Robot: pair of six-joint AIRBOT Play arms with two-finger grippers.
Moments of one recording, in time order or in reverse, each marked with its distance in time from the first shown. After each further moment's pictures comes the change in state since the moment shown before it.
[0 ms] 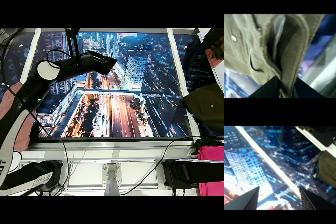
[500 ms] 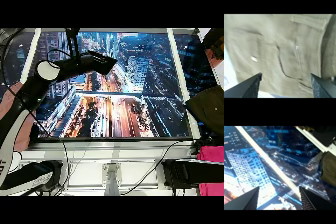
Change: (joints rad) left arm 0.000 0.000 0.000 0.000 0.000 0.000; right arm -0.031 0.085 0.090 0.047 -0.068 0.157
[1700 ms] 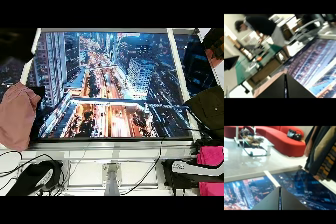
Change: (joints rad) left arm 0.224 0.550 0.000 0.274 -0.078 -0.271; right arm 1.027 0.261 0.355 0.958 0.097 -0.354
